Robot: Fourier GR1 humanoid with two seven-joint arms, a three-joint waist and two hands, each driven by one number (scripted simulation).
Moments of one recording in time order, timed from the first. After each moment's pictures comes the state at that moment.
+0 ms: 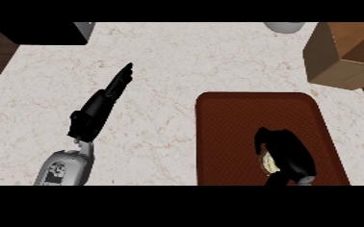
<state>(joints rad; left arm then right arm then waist) -0.20 0.10 -0.09 -1.56 -0.12 -0.17 0.11 0.04 -0.30 0.30 -1.52 1.14 0.14 0.02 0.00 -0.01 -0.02</state>
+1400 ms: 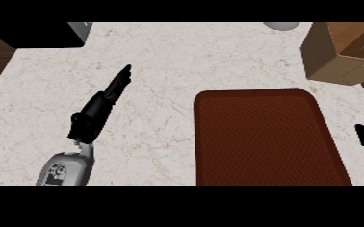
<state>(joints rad) -0.18 0.09 -0.07 -1.56 -0.14 -0.17 0.10 0.03 -0.54 -0.32 -1.98 0.67 0.27 -0.10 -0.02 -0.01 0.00</state>
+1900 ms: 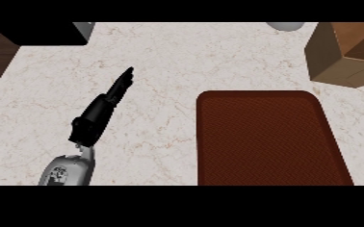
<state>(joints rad) -0.16 0.08 -0.08 -1.57 -0.15 -0.18 0.09 -0.09 -0.57 -0.51 -2.05 0.50 0.40 0.12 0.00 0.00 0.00</state>
